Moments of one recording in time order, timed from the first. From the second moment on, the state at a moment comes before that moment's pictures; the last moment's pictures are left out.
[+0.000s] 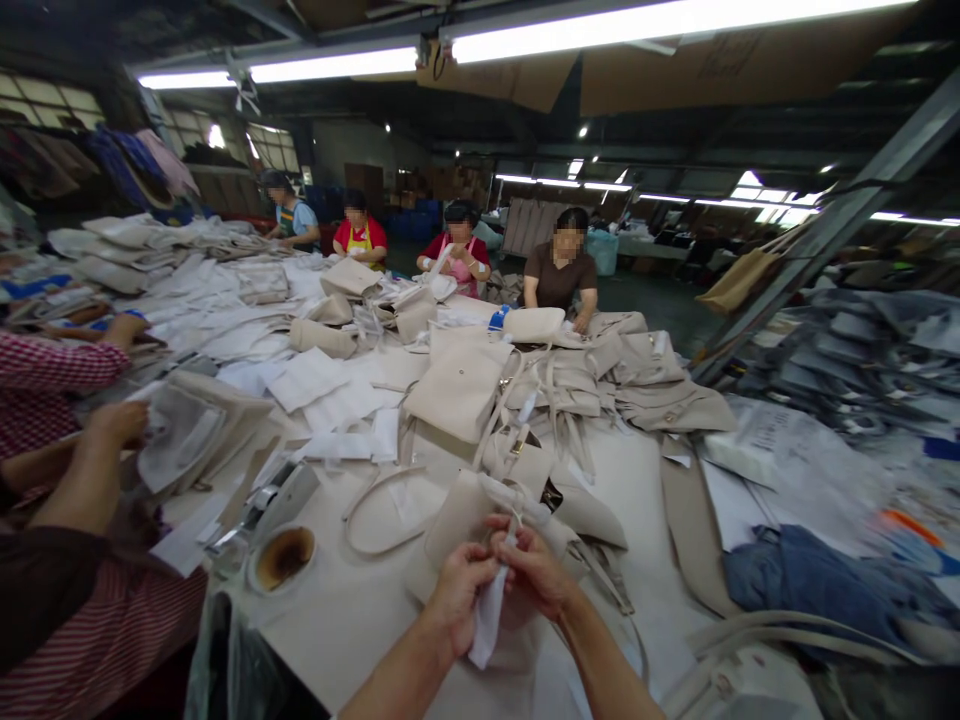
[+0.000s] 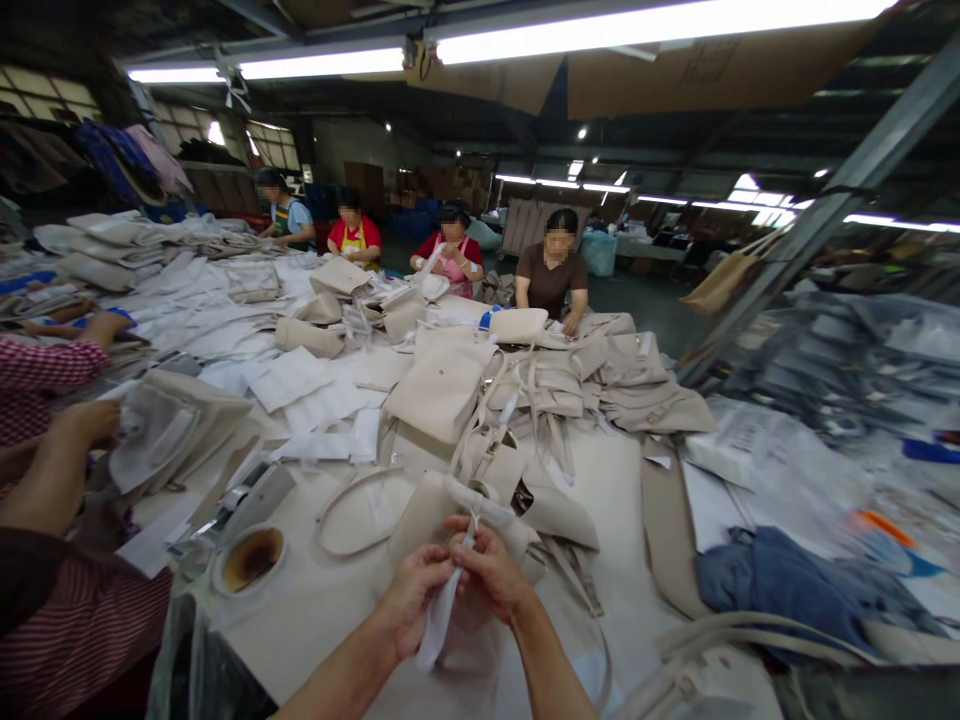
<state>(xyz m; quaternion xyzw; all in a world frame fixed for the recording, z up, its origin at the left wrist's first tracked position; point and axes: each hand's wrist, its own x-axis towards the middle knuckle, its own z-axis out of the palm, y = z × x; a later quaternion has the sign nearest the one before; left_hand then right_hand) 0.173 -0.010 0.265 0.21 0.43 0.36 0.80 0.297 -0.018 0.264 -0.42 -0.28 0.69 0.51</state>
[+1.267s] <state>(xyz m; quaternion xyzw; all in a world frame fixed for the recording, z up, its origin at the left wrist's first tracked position) 0.099 0.034 0.232 0.78 0.48 0.30 0.28 0.296 0.122 0.385 -0.62 -0.56 0.35 0.42</state>
